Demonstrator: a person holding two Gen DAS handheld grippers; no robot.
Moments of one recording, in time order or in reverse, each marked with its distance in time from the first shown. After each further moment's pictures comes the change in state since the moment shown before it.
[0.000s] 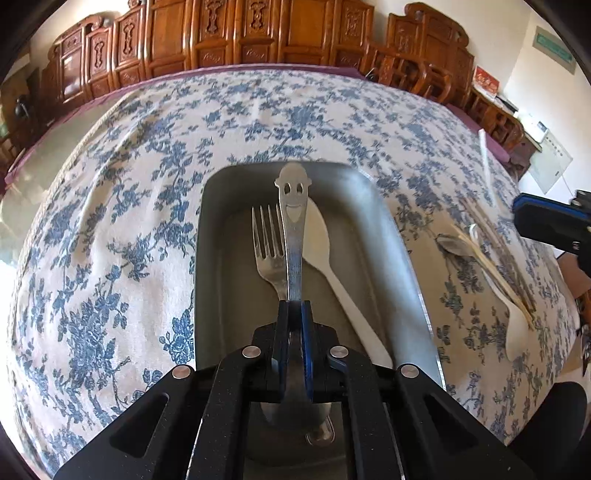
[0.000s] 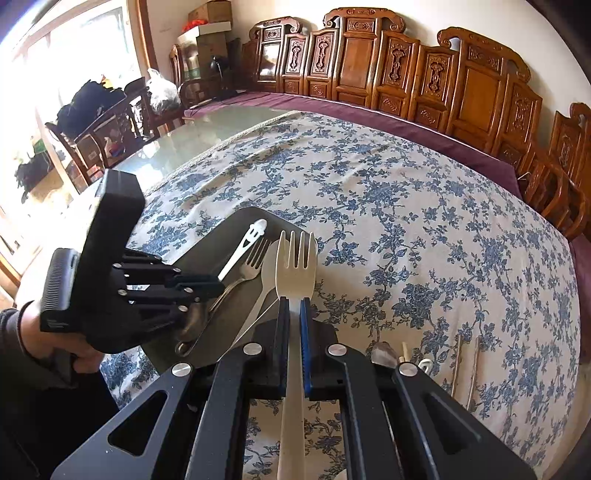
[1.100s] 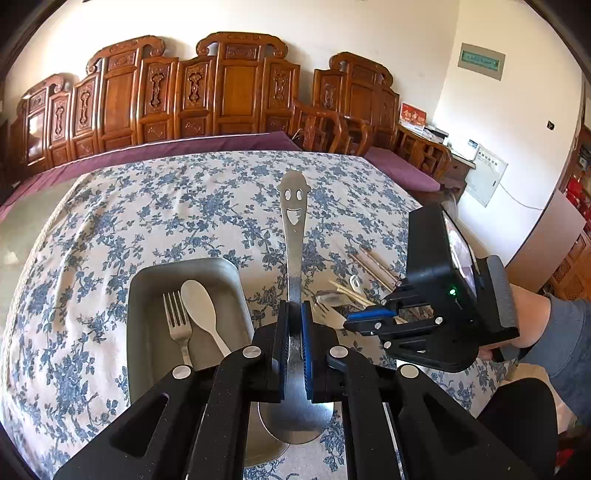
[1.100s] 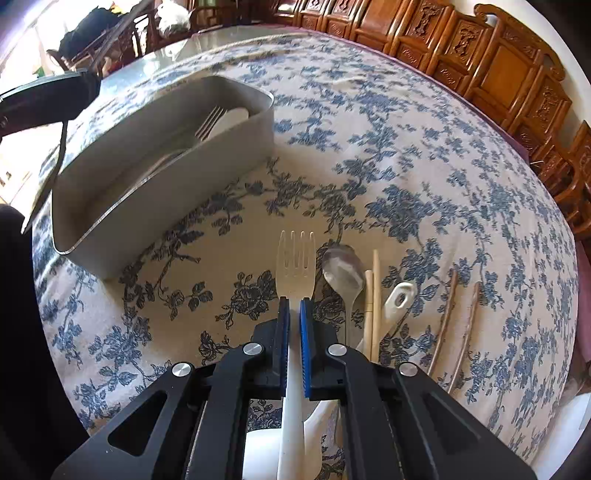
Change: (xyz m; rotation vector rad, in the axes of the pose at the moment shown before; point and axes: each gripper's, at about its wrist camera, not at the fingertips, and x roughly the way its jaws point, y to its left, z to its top) left arm -0.085 -0.075 0.005 0.139 -0.266 -0.185; right arm 0.054 -0.048 -0.068 -0.153 0.236 -0.044
